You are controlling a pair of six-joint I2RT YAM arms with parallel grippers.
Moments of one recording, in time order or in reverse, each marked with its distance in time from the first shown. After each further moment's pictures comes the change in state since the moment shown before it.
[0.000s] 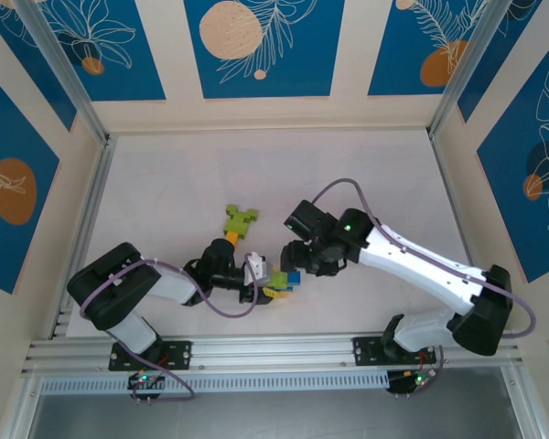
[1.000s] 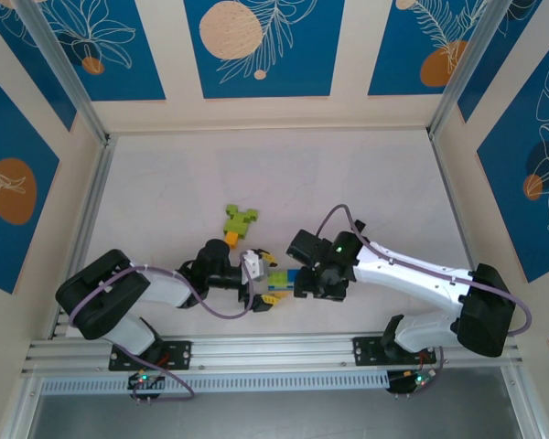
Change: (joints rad) left arm 0.000 -0.081 -0.028 0.032 -0.026 -0.043; right arm 0.031 0.002 -0.244 0.051 -0.016 0.103
